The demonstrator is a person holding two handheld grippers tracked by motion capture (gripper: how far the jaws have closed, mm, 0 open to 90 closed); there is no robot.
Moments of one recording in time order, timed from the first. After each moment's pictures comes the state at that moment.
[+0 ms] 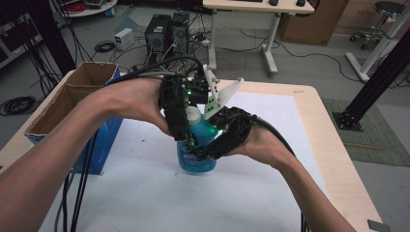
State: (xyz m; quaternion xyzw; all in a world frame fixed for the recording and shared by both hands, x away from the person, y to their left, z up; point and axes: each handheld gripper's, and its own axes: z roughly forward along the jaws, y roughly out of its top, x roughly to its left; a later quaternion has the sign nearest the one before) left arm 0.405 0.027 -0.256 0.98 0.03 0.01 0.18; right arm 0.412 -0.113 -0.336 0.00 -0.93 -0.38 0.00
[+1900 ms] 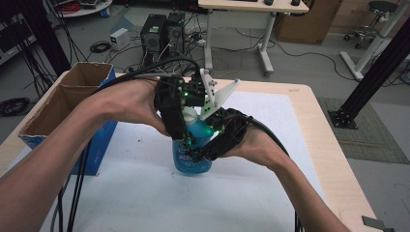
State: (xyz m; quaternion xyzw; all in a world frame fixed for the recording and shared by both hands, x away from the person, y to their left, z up) left arm 0.399 0.023 -0.255 0.99 0.01 0.03 0.17; right arm 0.409 -0.115 -0.339 -0.01 -0.92 -0.39 0.01
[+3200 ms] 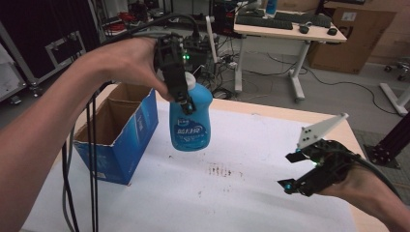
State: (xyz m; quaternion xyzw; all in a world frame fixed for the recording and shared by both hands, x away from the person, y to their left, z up) left arm 0.419 0.103 -0.154 0.97 0.17 0.07 0.14; right arm 0.401 -0.227 -0.318 -0.14 -0.94 -0.29 -0.07
